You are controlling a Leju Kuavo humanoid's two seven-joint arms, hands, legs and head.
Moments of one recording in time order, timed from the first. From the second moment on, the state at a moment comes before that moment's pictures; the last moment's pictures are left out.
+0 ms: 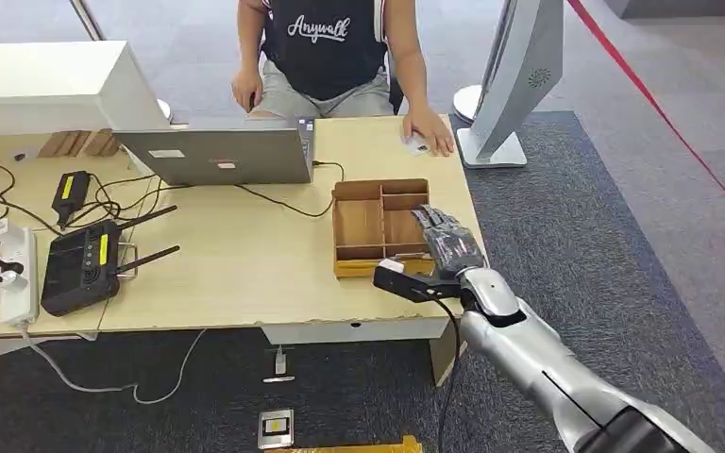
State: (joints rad) left arm -0.12 0.05 -1.17 -0.22 0.54 0.50 0.16; right arm -0.64 -0.21 0.75 -0.81 0.85 -0.29 0.19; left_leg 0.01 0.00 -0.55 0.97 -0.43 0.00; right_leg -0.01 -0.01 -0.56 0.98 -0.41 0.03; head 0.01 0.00
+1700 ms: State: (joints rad) left arm -0.12 0.04 -1.17 -0.22 0.55 0.51 0.18; right arm -0.66 -0.18 0.76 -0.81 0.83 -0.24 0.18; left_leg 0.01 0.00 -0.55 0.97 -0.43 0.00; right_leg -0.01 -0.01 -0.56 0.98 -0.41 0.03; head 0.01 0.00
